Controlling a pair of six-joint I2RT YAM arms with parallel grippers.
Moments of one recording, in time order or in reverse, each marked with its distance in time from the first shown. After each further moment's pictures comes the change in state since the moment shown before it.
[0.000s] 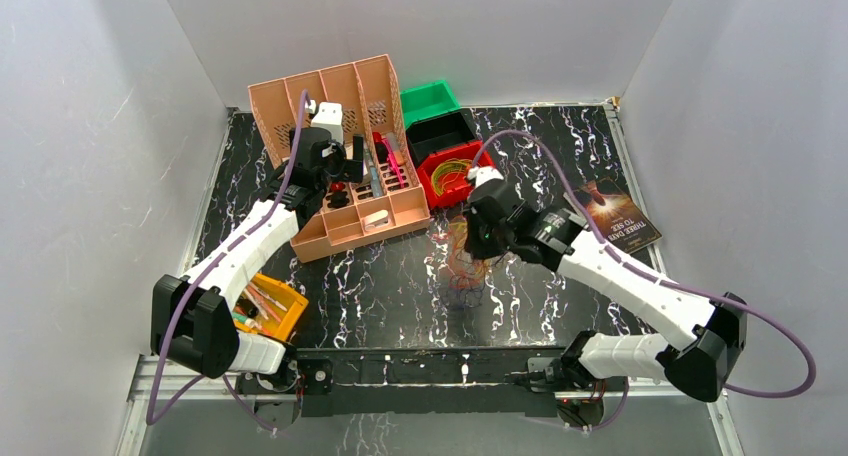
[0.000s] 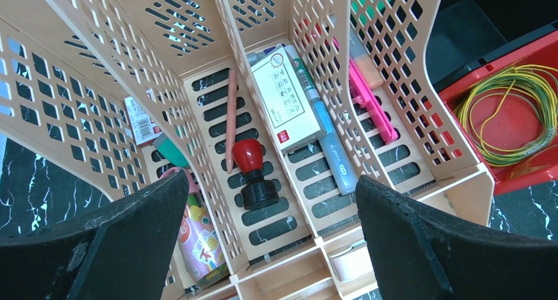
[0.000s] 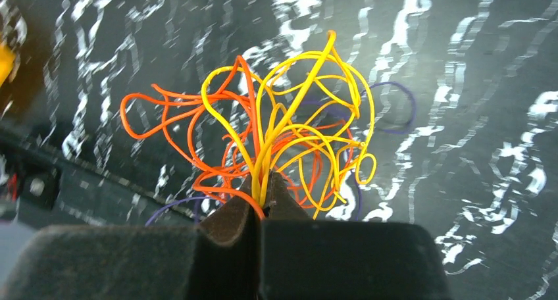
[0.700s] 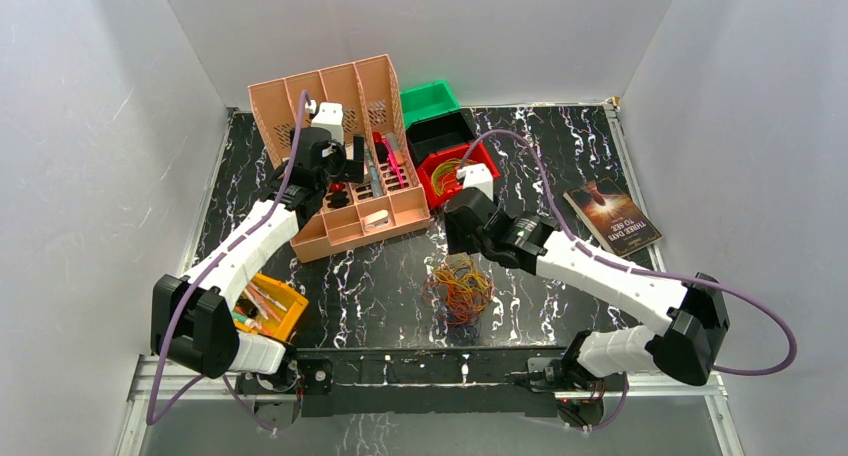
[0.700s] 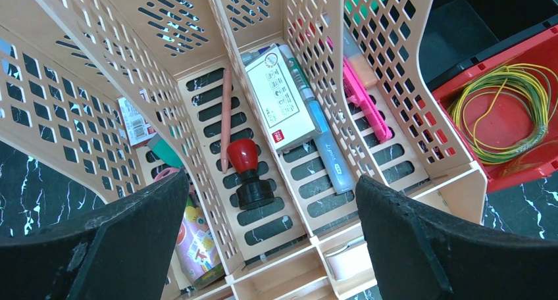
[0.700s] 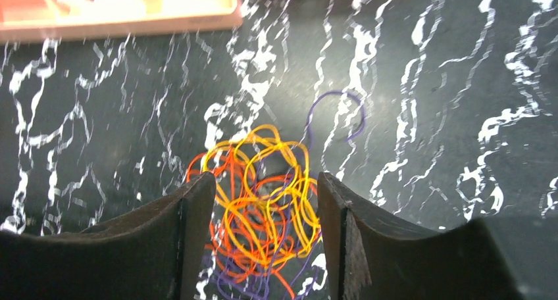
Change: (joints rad) left arm 0.000 0.000 0.000 0.000 0.016 -0.007; right arm 0.131 0.093 -0.038 0.130 0.246 0.037
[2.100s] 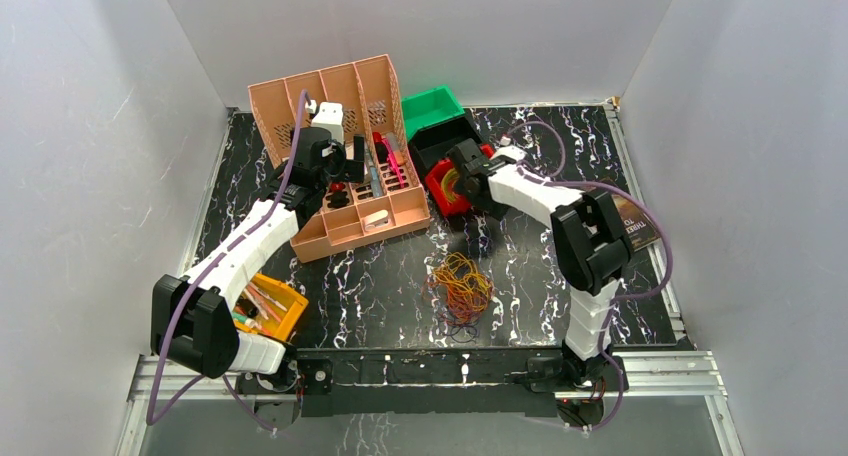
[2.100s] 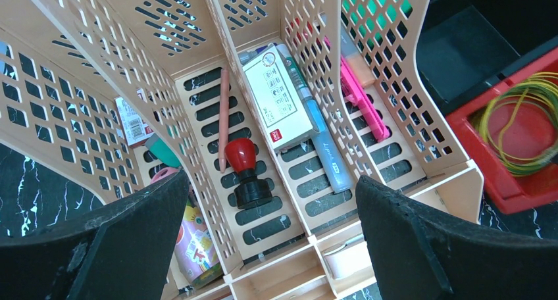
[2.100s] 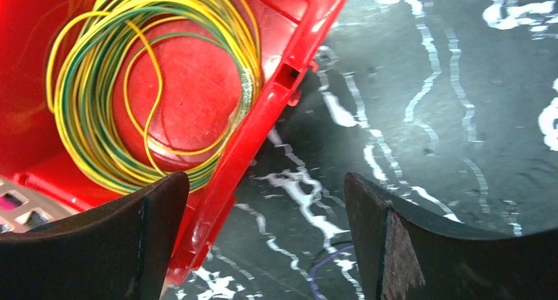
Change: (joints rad) left arm 0.000 0.000 0.004 -0.007 0.008 -0.003; right arm -0.383 0.637 0.330 0.026 0.101 0.565
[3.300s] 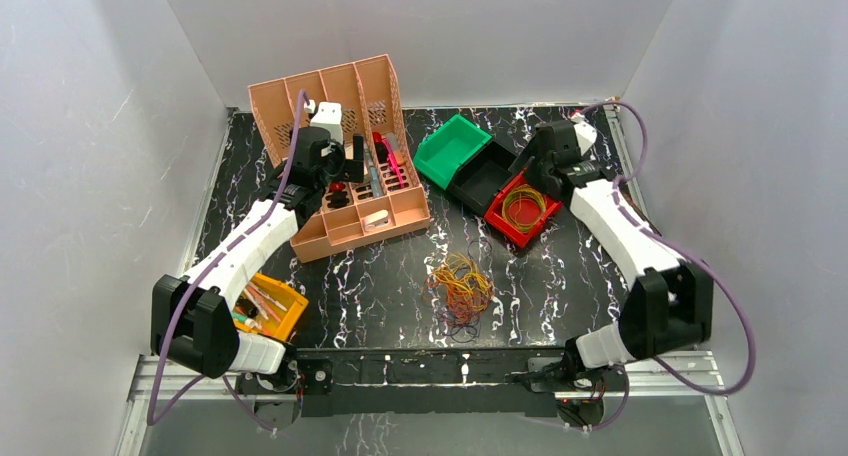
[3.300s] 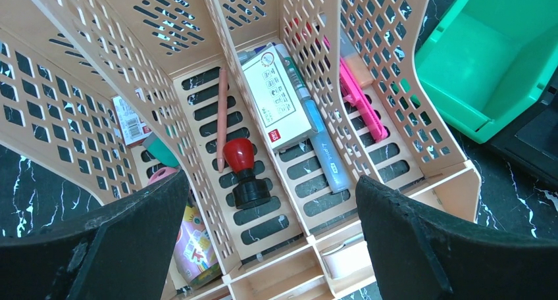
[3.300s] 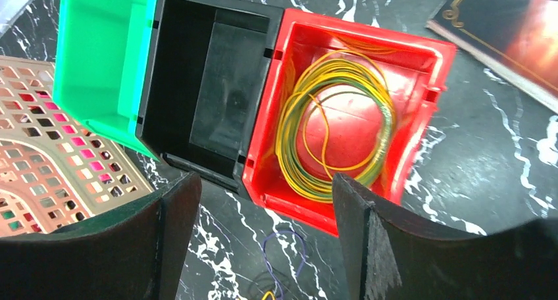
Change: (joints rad) left arm 0.005 0.000 0.000 0.000 0.006 -0.008; right arm -0.300 -0.546 -0.262 0.106 -0.234 -0.326
